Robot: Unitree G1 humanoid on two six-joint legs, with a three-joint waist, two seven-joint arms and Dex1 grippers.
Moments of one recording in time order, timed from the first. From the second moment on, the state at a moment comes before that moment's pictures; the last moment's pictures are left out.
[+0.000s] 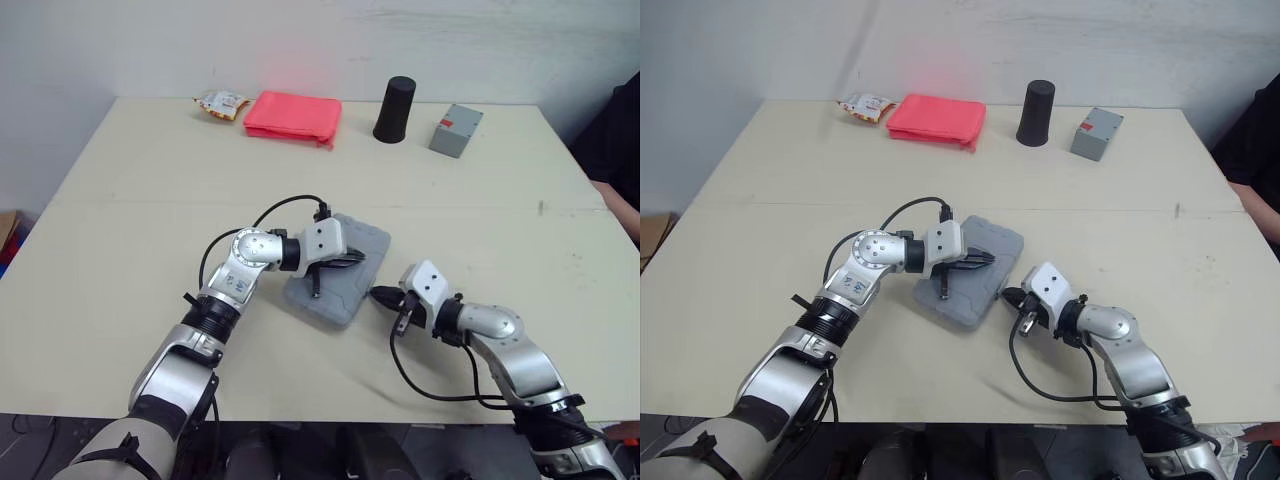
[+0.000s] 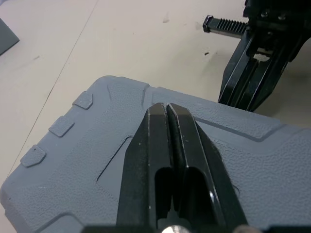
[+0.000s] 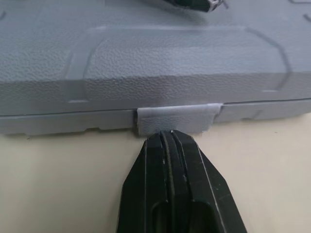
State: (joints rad) left arm -0.82 0.28 -0.31 0.56 0.01 -0.14 -0.95; right arm -0.28 -0.49 0.16 -0.05 0.16 0.30 0.76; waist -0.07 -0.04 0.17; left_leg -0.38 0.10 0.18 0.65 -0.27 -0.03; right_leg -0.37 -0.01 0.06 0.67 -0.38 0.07
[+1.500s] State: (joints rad) left arm -0.72 0.38 -0.14 0.52 -0.15 -0.18 -1.10; right arm -0.26 -0.68 0.03 -0.07 0.20 0.15 0.97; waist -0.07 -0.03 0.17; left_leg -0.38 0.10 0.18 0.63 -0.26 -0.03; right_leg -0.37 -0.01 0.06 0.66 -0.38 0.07
